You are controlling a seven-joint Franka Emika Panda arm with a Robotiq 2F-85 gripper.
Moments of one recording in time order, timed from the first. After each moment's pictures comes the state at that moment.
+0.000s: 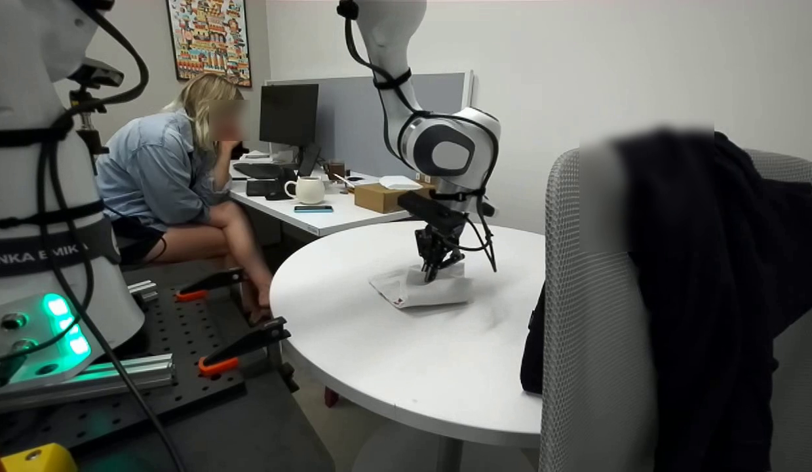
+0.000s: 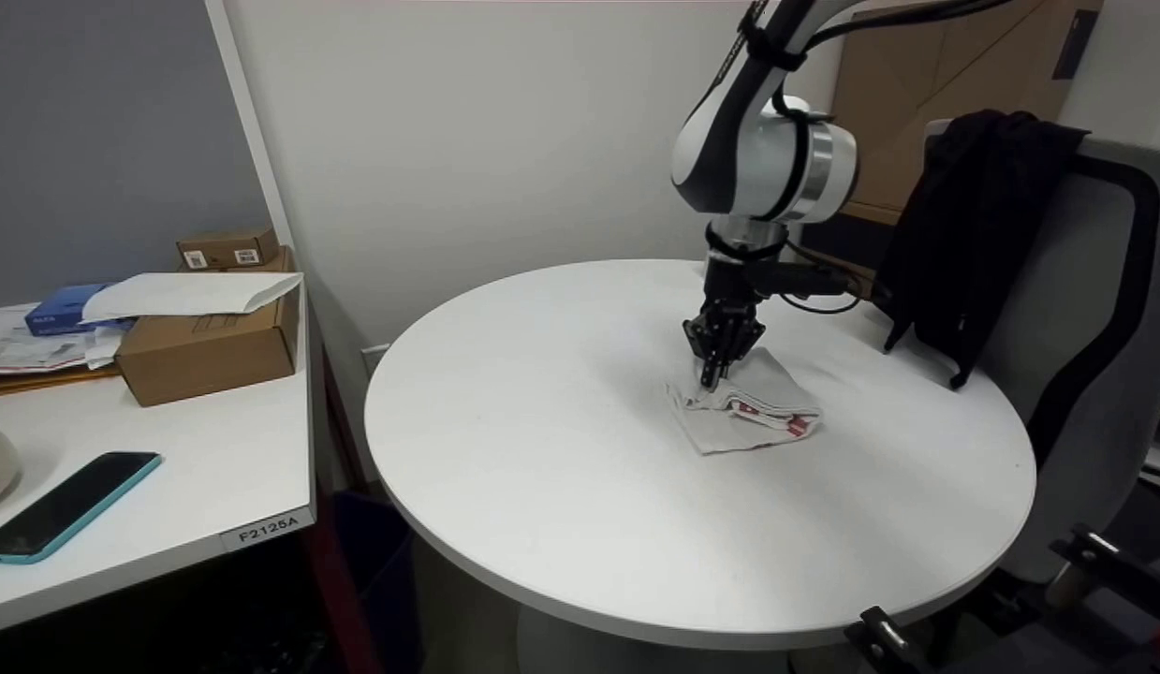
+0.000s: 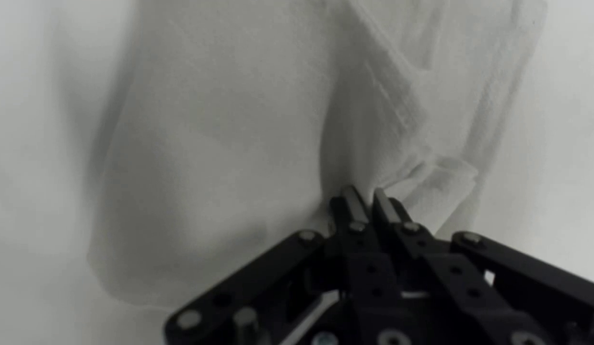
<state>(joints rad) -0.25 0.68 0.15 -1.98 0.12 2.51 -0.35</state>
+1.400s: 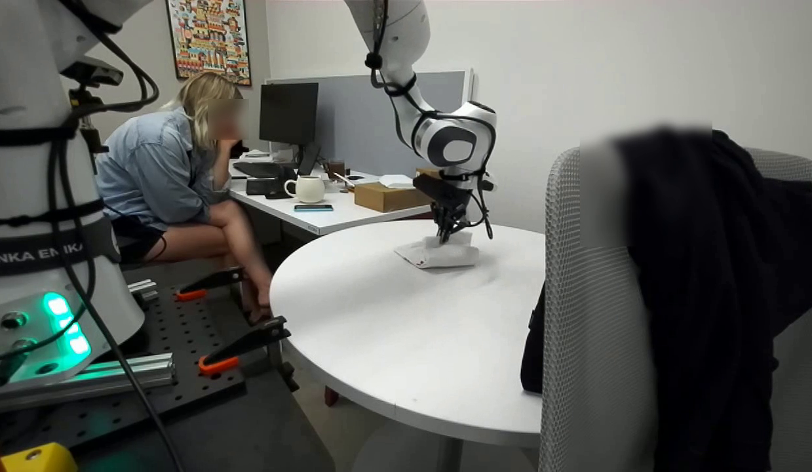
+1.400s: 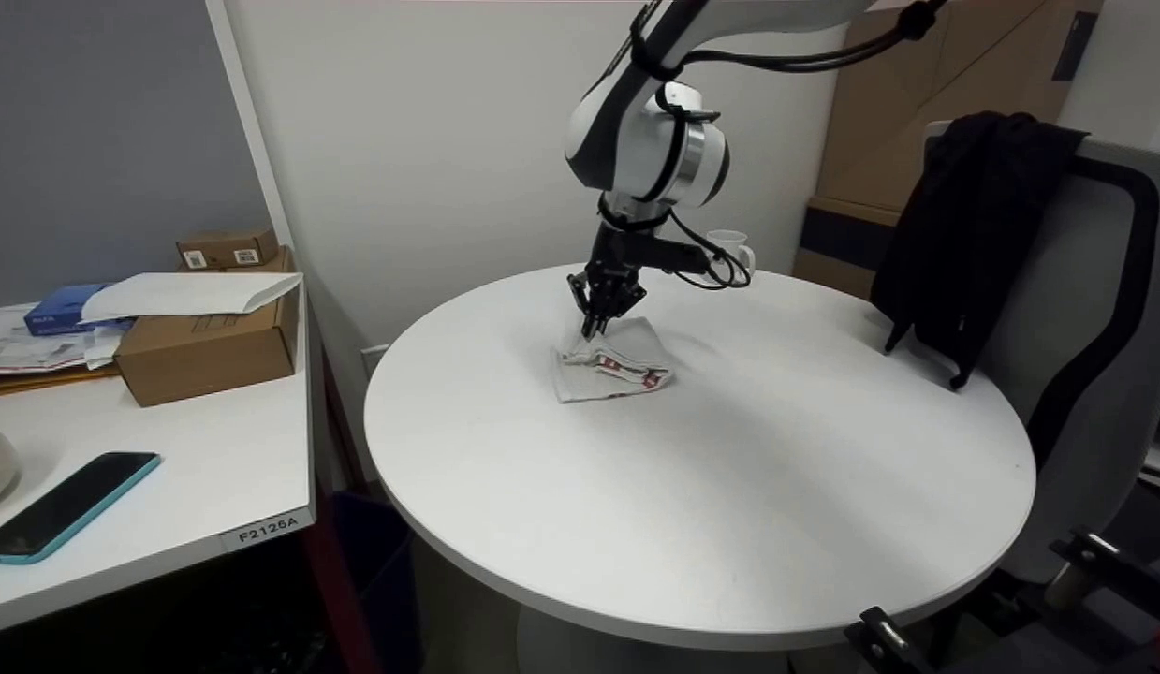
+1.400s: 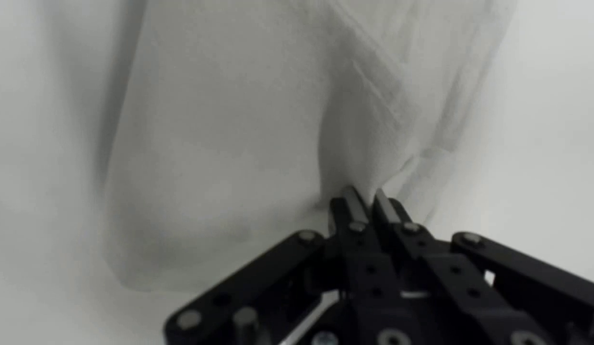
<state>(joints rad) -0.12 0.90 0.21 -1.54 0.18 2.50 -0.21</state>
